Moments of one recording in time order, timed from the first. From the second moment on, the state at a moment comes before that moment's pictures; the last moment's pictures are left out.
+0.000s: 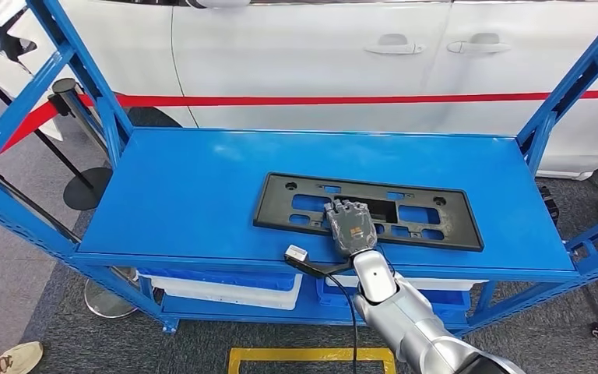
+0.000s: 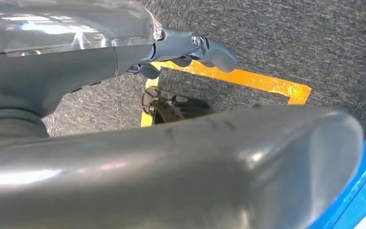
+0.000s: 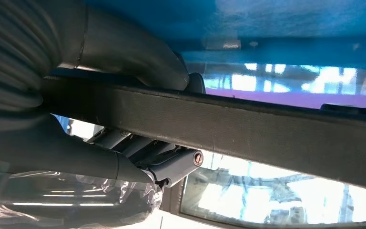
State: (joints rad) left arm -0.03 -0.02 0.25 -0.19 0.17 0.04 -0.29; right arm -0.60 0.10 0.58 -0.48 1.57 -0.70 0.15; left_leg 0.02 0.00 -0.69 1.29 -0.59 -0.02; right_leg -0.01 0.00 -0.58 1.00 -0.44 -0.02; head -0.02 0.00
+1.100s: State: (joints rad) left arm -0.02 -0.01 0.30 -0.19 0.15 -0.02 -0.47; right arm -0.33 0.02 0.43 -1.40 0.28 -0.32 -0.69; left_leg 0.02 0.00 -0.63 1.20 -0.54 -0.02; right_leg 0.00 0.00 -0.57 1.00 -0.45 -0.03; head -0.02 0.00
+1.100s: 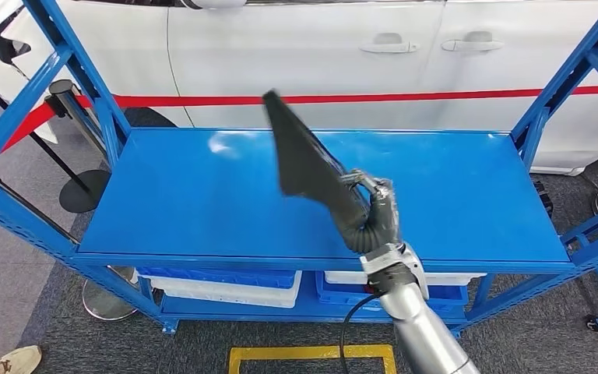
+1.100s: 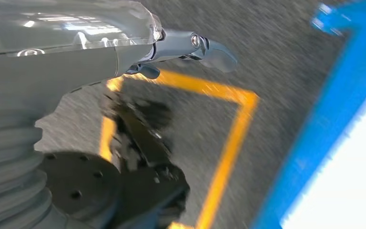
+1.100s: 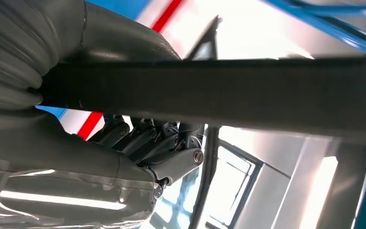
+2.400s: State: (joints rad) left arm -0.02 0.01 0.32 -0.19 0.11 0.12 -0.23; right arm -0.24 -0.05 0.46 -1.78 -0.53 0.52 -0.62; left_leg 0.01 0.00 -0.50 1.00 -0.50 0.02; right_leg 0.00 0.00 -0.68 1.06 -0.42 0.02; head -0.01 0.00
